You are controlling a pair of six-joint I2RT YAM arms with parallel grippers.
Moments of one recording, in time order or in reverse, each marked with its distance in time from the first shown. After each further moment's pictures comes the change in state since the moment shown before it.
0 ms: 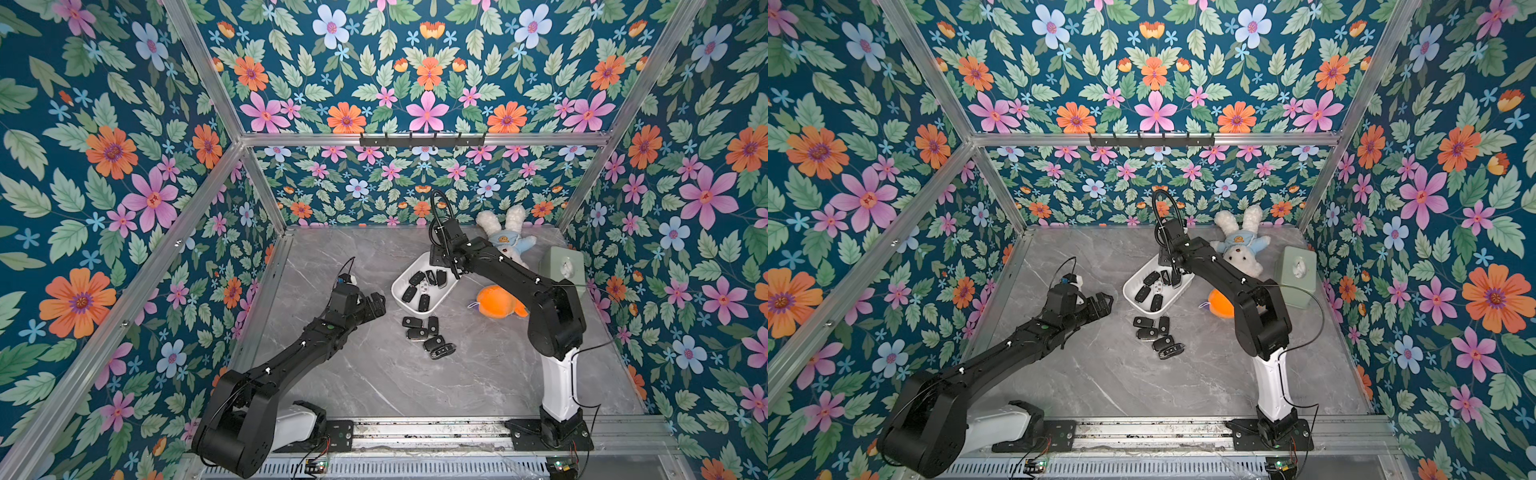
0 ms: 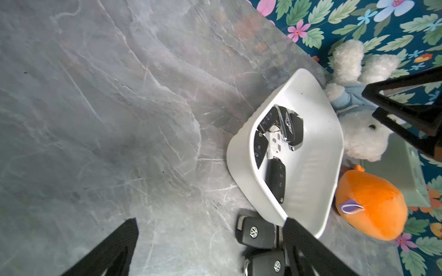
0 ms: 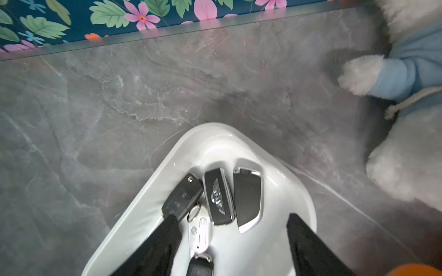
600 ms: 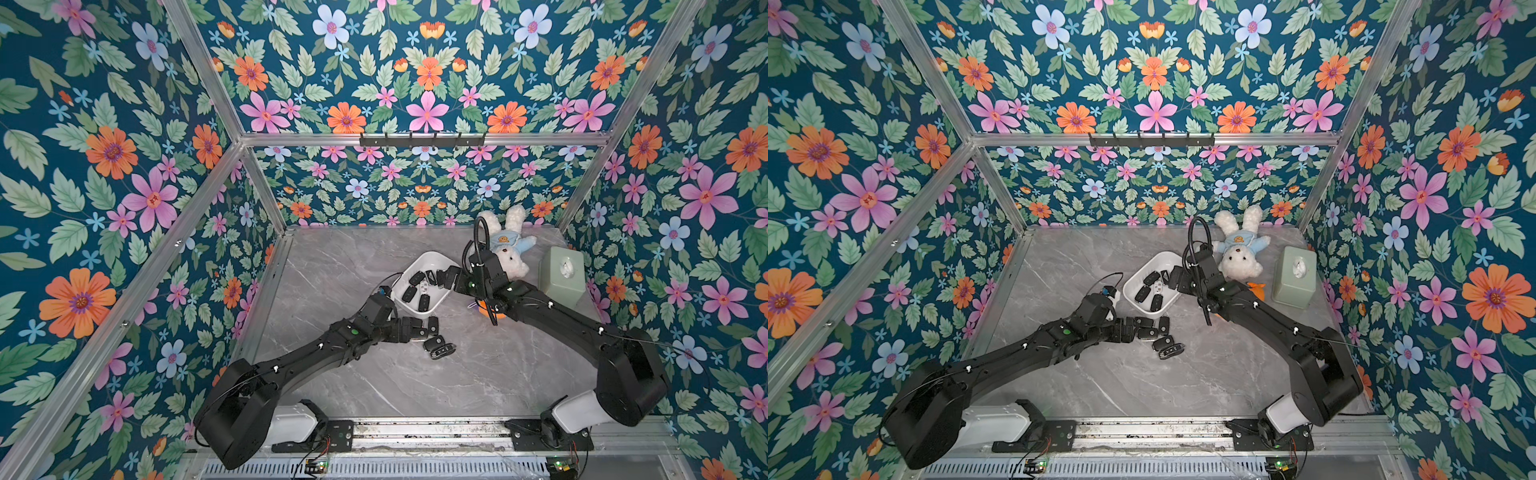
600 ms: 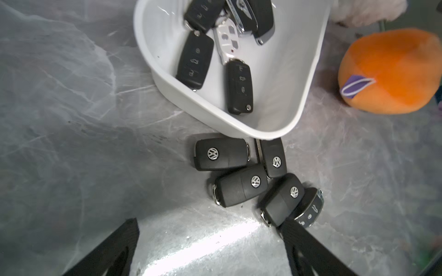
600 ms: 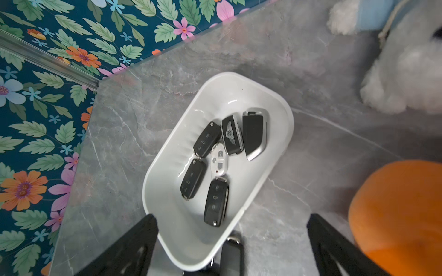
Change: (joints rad) left arm -0.319 0.067 0.107 -0.232 -0.080 0.165; right arm -0.001 -0.528 -0.687 0.361 -0.153 0.134
